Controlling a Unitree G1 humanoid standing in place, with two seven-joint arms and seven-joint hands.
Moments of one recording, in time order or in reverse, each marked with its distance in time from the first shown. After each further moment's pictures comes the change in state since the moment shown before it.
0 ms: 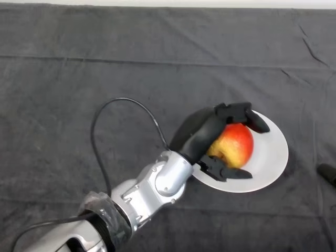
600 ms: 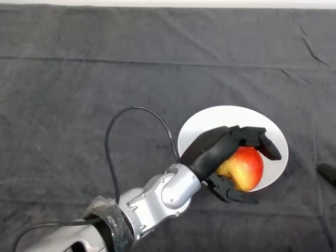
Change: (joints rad) left arm -0.040 0.008 -0.046 0.004 -0.040 0.013 -0.098; right arm 0.000 0.000 0.000 0.000 0.000 0.000 0.000
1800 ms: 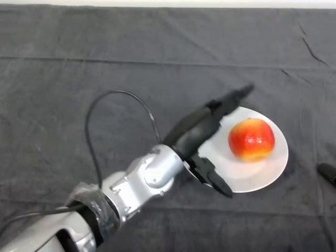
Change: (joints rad) left arm 0.000 0.118 0.241 -0.001 -0.002 -0.050 0.081; right arm 0.000 0.000 0.000 0.000 0.000 0.000 0.001
